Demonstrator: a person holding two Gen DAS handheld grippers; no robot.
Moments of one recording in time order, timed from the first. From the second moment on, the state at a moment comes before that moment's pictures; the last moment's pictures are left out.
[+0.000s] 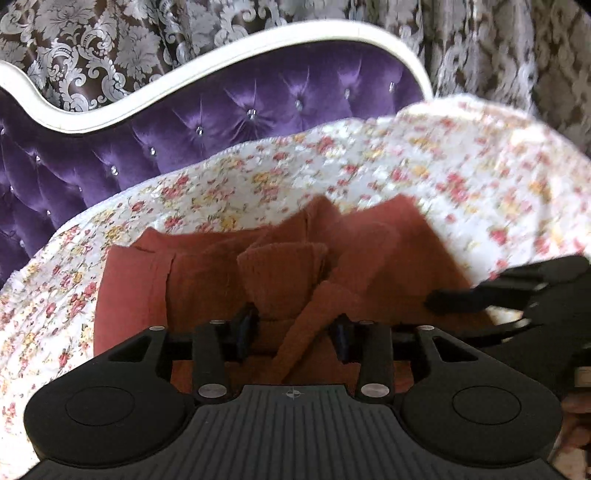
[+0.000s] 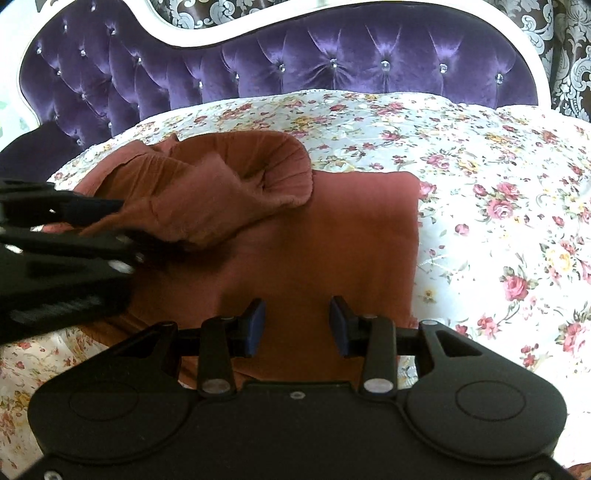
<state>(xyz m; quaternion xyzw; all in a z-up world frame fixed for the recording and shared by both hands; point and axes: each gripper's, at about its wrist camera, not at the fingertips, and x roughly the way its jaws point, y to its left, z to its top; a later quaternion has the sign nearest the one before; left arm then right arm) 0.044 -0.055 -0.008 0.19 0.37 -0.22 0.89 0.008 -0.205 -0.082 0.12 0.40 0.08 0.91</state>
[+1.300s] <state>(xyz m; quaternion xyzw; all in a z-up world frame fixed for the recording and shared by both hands) 0.091 0.038 -0.053 0.08 0.45 -0.13 0.88 0.021 -0.255 -0.060 0.31 0.34 0.11 0.88</state>
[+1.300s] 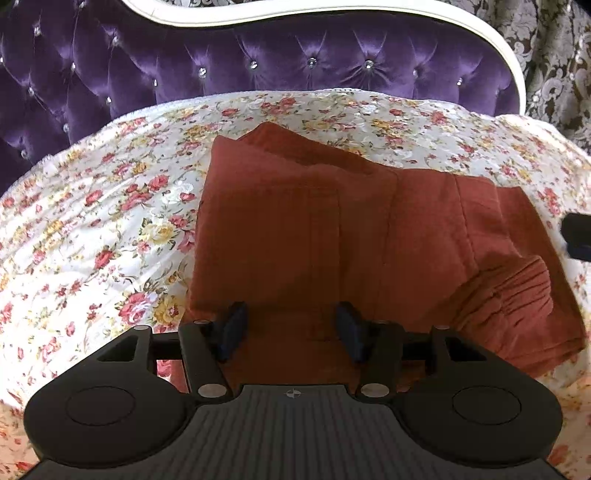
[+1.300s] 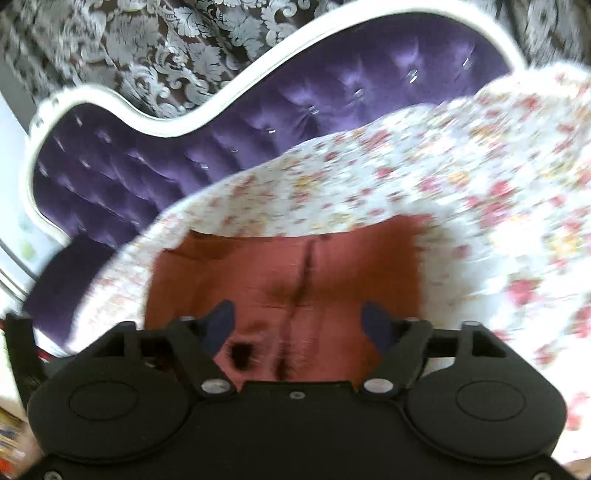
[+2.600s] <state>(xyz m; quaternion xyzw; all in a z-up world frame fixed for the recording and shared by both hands) 0.108 0.047 -0.031 0.04 0.44 -0.11 0.89 0.007 -0.217 -0.043 0.12 0.36 0.07 0.92</state>
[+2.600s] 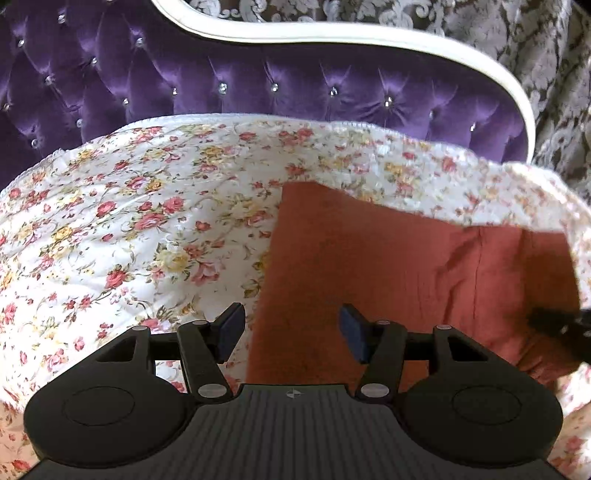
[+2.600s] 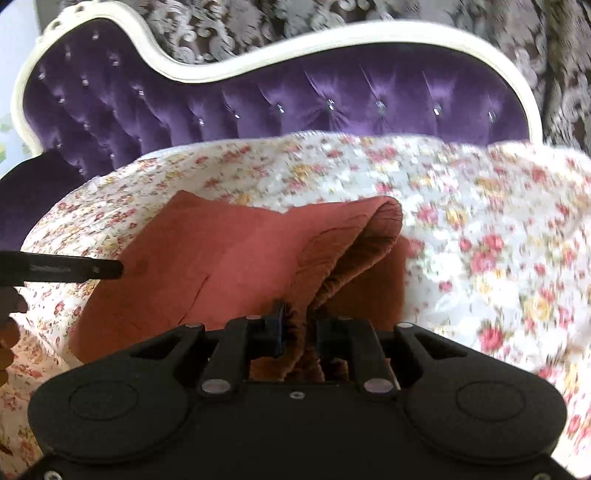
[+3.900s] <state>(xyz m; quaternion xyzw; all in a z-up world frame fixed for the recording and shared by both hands) 0.110 0.024 -0.063 0.15 0.45 -0.06 0.88 -0.018 -0.222 -0.033 0.12 0.34 0.00 0.93</state>
